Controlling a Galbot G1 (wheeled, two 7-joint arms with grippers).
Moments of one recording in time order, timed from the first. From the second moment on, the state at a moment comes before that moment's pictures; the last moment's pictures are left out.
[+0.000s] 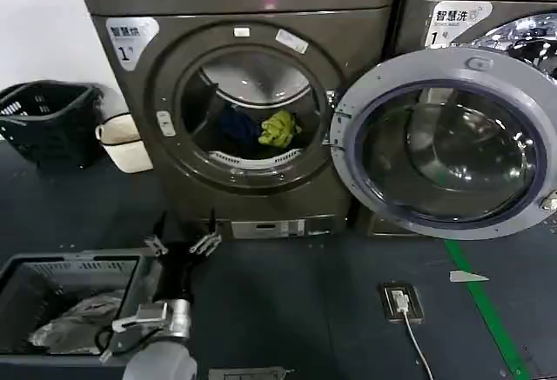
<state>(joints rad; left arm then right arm) 1.42 -1.46 -0.42 -2.15 0.02 0.06 -0.18 -1.86 0.92 2.64 1.89 0.89 -0.43 0.05</state>
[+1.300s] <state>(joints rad) 1.41 -1.46 -0.43 -2.15 0.02 0.06 -0.17 -1.85 0.93 2.61 1.91 0.94 -0.35 0.01</state>
